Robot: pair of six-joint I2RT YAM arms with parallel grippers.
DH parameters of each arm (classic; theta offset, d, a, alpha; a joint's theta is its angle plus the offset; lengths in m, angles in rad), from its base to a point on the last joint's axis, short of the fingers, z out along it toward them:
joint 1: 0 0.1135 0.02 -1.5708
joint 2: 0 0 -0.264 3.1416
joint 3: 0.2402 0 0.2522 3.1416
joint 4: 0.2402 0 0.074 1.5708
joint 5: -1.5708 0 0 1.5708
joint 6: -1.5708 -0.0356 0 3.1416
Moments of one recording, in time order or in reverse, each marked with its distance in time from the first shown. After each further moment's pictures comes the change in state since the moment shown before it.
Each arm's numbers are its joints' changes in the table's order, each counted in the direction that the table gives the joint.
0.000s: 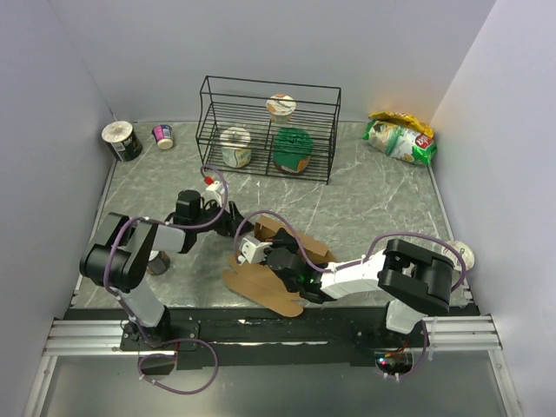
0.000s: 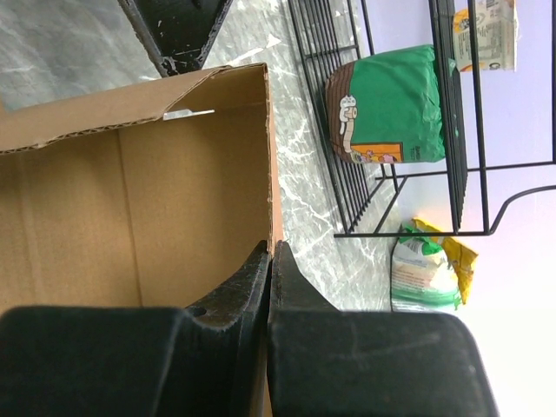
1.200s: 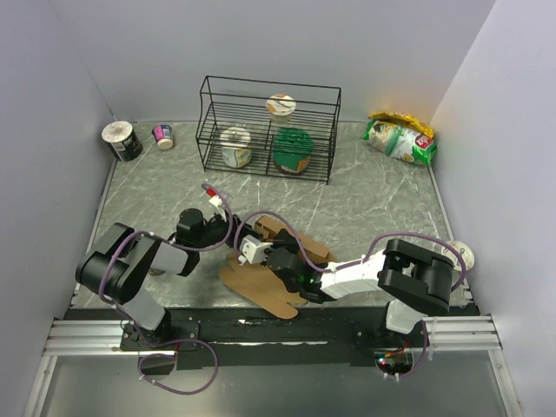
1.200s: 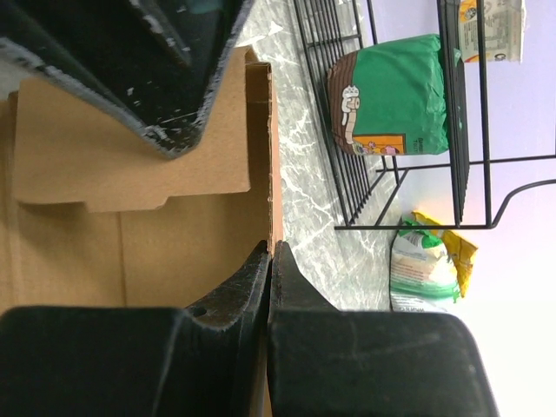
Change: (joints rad) left arm -0.129 -0.082 -0.209 -0.385 0.122 0.039; right arm 0.000 0.000 0.000 0.026 -0.013 -0.008
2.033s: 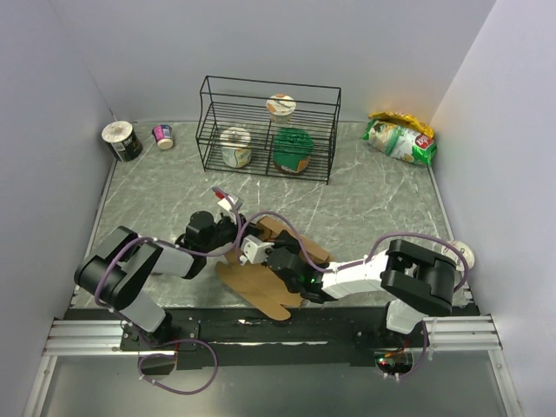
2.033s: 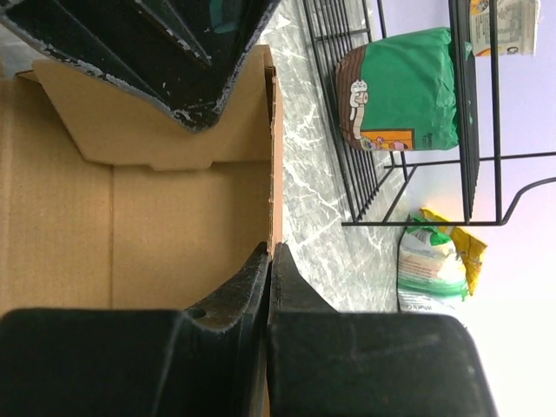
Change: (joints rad) left arm -0.117 -0.027 0.021 0.041 0.204 -0.130; right arm 0.000 -0.015 -0.001 0.038 0.005 -0.031
